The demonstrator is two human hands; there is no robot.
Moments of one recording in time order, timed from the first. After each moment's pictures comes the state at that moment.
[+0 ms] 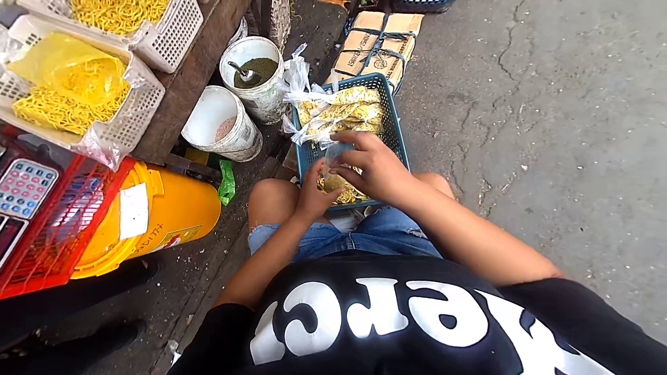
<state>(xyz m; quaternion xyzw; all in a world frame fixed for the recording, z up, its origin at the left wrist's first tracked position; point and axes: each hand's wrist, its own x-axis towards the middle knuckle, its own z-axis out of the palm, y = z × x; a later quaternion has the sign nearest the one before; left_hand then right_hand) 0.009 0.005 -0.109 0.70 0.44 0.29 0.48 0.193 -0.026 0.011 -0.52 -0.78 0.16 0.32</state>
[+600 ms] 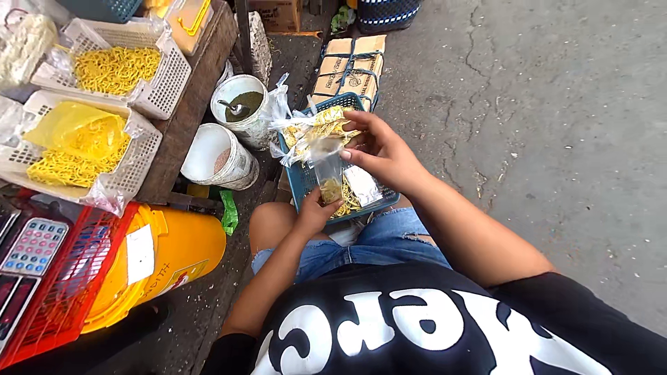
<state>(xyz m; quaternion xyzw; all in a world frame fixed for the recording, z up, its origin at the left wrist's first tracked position) 0.032 0.007 -0.069 0.63 0.41 0.20 0.63 0.235 -0.033 0.042 -0.56 -0.55 0.36 0.51</state>
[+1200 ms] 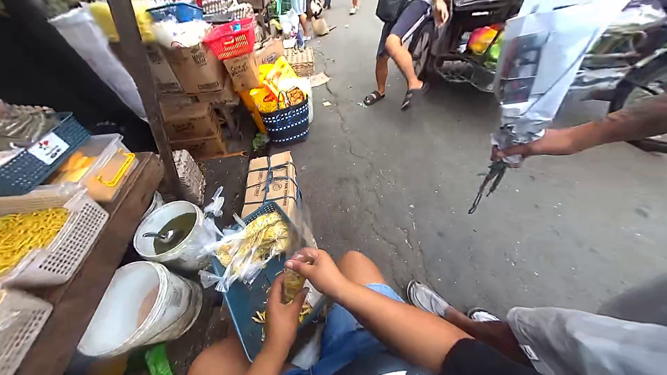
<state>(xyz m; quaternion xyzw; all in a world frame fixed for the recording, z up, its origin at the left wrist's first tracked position) 0.083 -0.013 -0.049 0.70 0.38 0.26 0.55 0.232 -0.062 -0.007 -0.62 -0.34 0.42 0.57</state>
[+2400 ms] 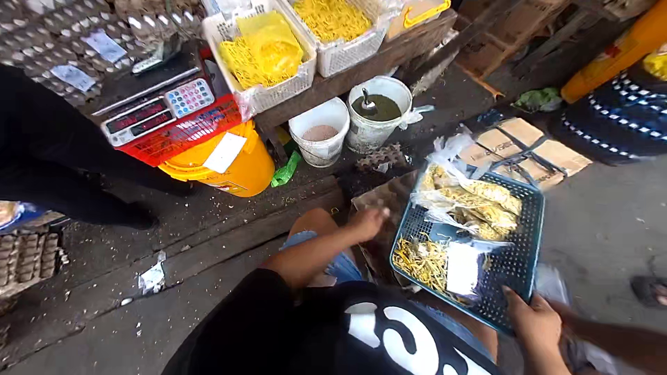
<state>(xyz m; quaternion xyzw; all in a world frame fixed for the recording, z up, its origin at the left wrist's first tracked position) -0.034 0.076 -0.077 0.63 0.58 0.14 0.50 0.317 -0.032 -0.108 -0.83 -0.35 0.32 0.28</state>
